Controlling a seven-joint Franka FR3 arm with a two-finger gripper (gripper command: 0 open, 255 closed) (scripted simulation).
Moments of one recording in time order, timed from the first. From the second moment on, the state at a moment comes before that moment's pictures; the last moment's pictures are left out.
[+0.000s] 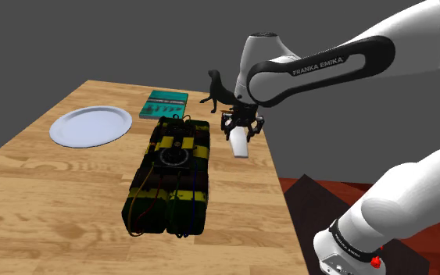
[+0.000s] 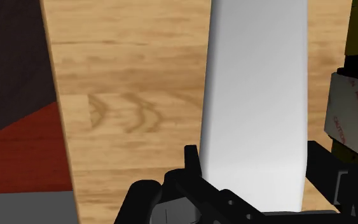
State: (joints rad) arm -0.13 -0.27 0.32 -2.42 0.10 2.17 0.85
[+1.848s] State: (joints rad) arm -0.19 0.32 0.26 -1.91 -0.10 2.23 0.83
